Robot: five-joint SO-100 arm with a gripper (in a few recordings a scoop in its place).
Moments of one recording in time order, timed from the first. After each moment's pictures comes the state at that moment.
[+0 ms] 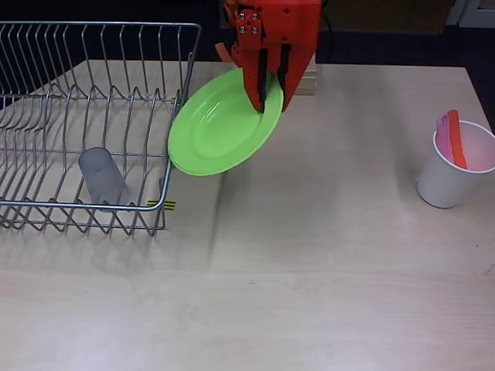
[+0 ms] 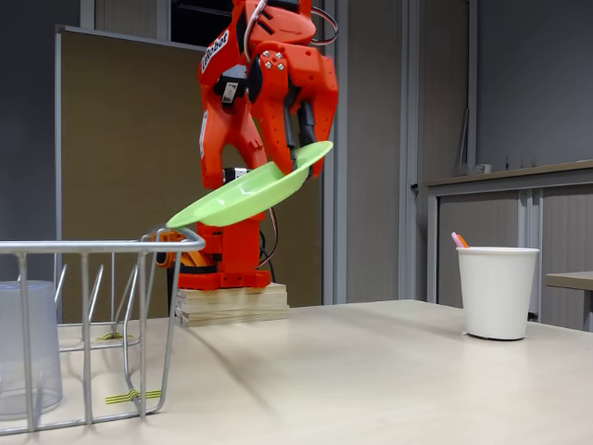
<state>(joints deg) -7.9 109.1 104.3 82.2 93.1</state>
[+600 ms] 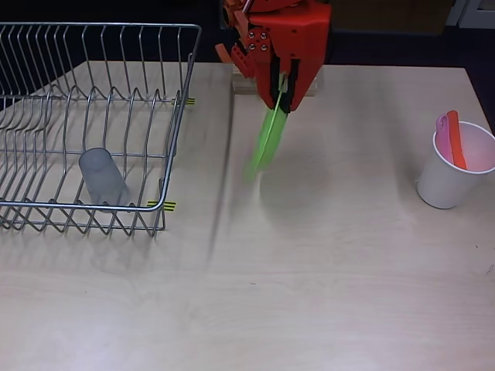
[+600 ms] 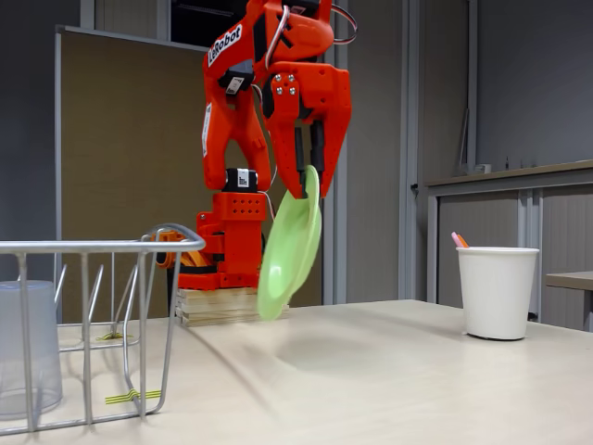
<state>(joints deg) -8.0 106.3 98.8 91.8 97.6</state>
